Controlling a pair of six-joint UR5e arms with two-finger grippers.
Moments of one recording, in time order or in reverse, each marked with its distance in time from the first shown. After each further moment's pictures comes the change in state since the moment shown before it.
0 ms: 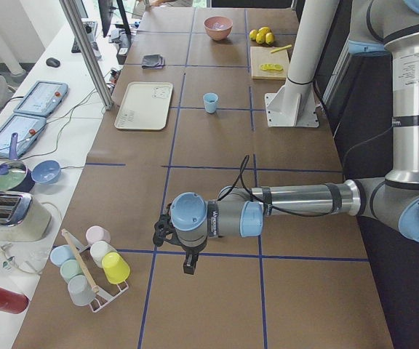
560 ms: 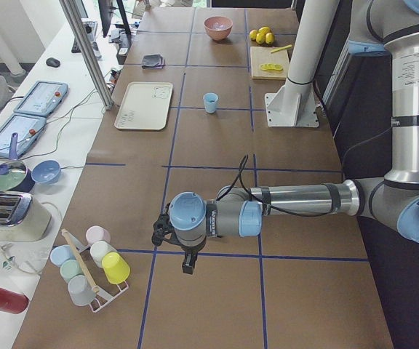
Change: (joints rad) left arm 0.000 -0.003 0.003 0.001 0.000 0.000; right arm 0.020 0.002 0.001 0.001 -0.010 -0.005
